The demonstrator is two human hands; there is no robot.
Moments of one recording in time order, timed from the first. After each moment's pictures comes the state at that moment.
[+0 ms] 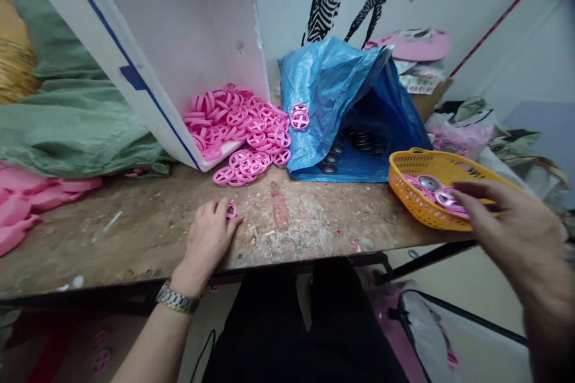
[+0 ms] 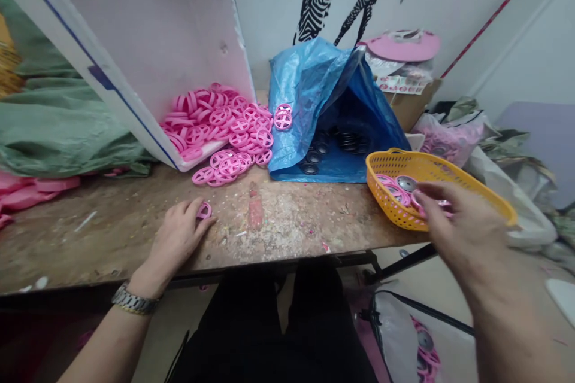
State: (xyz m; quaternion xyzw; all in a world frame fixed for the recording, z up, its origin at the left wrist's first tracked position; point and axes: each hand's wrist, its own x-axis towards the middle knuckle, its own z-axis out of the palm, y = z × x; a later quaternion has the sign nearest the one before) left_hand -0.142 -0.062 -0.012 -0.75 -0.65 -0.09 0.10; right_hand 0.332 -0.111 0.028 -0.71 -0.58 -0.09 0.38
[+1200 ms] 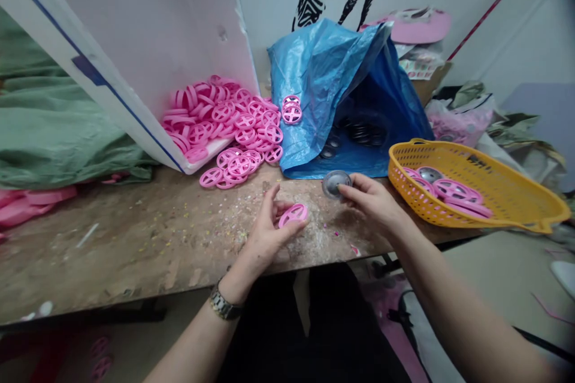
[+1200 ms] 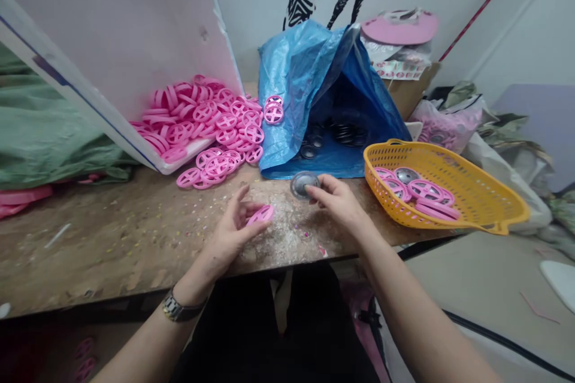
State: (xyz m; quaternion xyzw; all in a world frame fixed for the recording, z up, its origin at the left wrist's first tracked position) left_hand -0.027 -0.051 -0.024 -0.60 -0.44 -0.43 -0.52; right_hand 0.210 -0.025 -0.007 -0.54 -0.54 0.44 0.48
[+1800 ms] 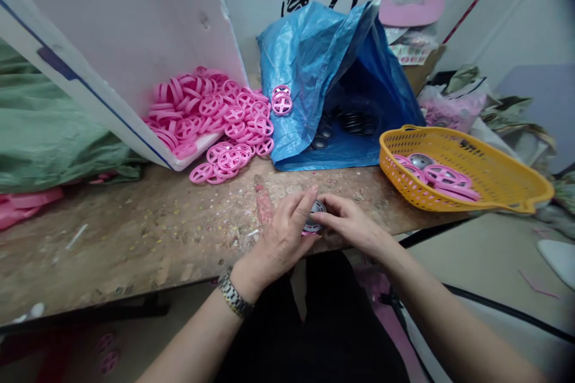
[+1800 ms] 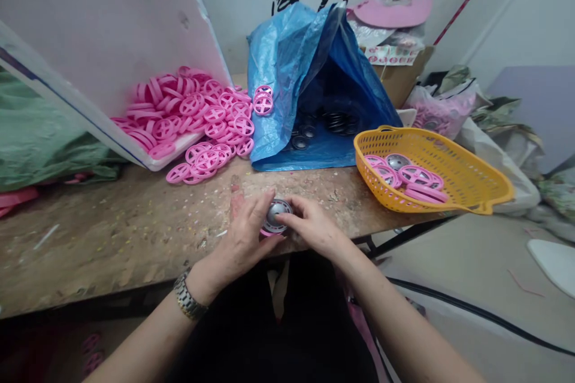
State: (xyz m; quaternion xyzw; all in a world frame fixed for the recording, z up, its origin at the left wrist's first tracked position) left_hand -0.003 -0.067 -0.021 -0.89 -0.29 -0.34 -0.09; right_hand 0.179 -0.070 -0.007 -0.48 -0.58 0.50 0.43
